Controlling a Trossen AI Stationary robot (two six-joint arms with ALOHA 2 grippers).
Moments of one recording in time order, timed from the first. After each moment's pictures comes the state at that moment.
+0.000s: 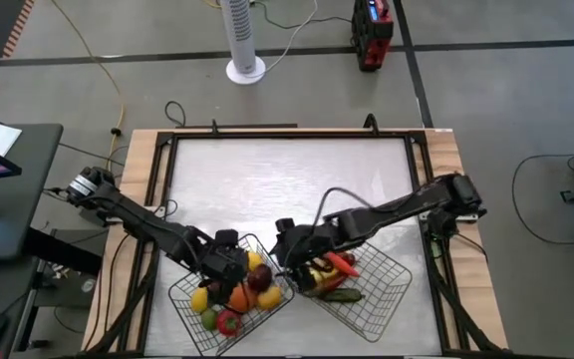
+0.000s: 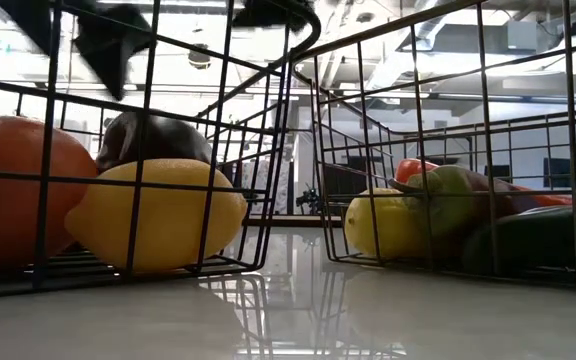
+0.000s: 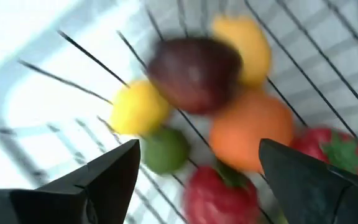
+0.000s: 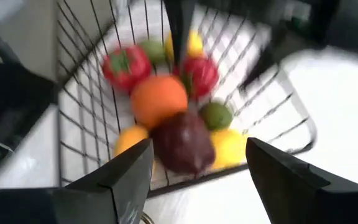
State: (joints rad) left arm -0.49 1.51 1.18 -0.85 -0.11 -0.45; right arm 0.28 1.82 1.50 -0.35 0.00 -0.11
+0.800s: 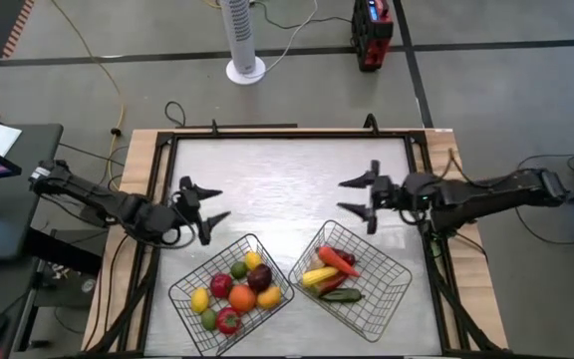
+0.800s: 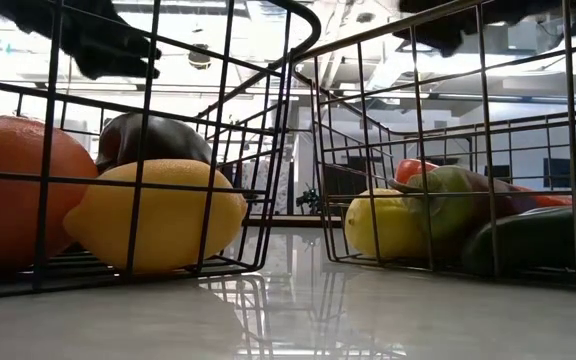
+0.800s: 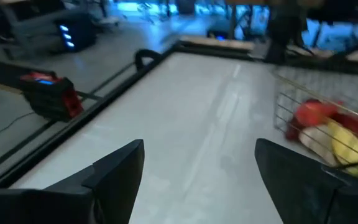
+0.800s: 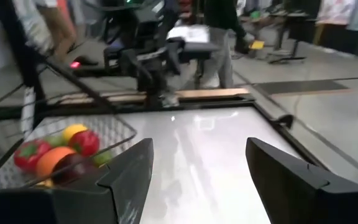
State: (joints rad) left arm -0.36 0.71 0.50 -0.20 -0.76 -0.27; right arm 0.07 0.85 0.59 0.14 0.22 0.01
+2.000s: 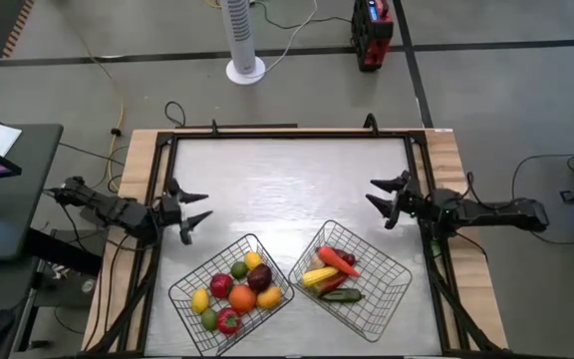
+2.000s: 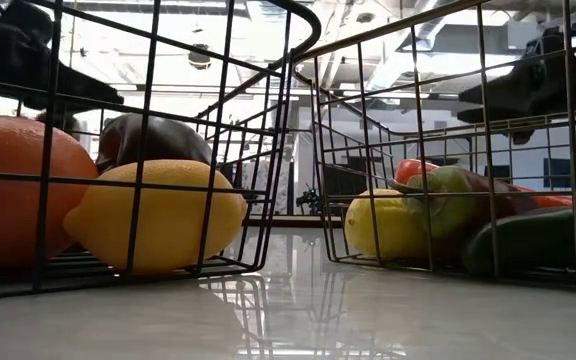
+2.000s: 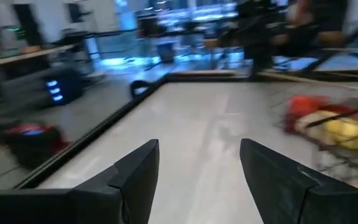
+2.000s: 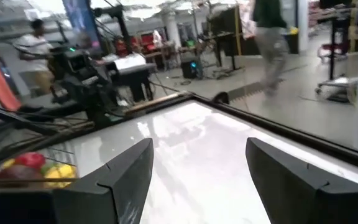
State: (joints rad) left arm -0.41 0.00 0.09 -0.21 -0.76 0.01; right arm 0.01 0.07 0.01 0.10 0.42 0.19
